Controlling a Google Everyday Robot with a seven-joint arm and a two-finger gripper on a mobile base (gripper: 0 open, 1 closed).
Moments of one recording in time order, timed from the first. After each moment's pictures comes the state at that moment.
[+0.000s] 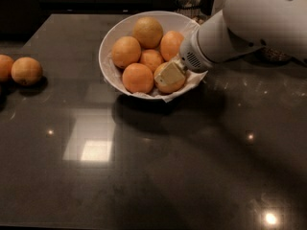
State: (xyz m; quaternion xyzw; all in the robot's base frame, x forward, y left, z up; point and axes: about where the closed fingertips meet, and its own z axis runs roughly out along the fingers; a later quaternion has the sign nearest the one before) arm 0.572 -0.064 0.914 -0.42 0.83 0.08 0.36
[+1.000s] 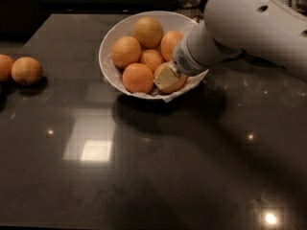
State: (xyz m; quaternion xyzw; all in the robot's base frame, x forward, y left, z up) arm 0.581 -0.063 0.895 -0.40 0.85 0.05 0.34
